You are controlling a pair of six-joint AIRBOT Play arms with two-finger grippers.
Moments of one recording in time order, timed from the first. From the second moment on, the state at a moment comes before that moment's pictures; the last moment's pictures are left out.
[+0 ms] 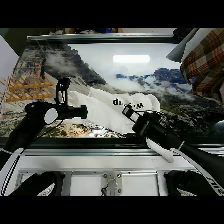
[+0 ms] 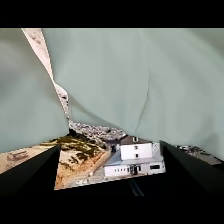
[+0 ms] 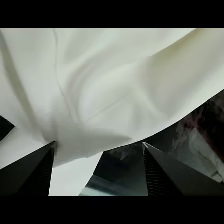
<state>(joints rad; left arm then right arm) -0.40 -1.00 0.89 1.54 -0.95 -1.90 0.78 -1.25 0.91 -2.06 1.35 1.67</state>
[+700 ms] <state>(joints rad) -0.40 -1.00 0.85 1.54 -0.94 -1.89 0.79 -1.31 0.91 -2.12 1.28 1.73</state>
